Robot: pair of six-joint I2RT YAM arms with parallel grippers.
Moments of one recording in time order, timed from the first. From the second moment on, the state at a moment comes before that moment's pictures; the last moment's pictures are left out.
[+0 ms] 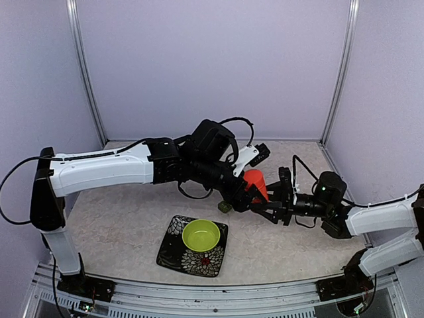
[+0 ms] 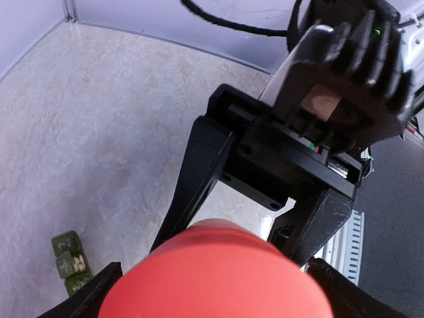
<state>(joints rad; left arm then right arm) -1.11 1.85 1.67 -0.45 0.24 -0.04 0.67 1.25 0.35 0.90 -0.69 0.00</state>
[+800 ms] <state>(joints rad) -1.00 1.81 1.91 -0.60 0.23 -0.26 0.76 1.00 0.49 0.34 -0.23 -0.18</state>
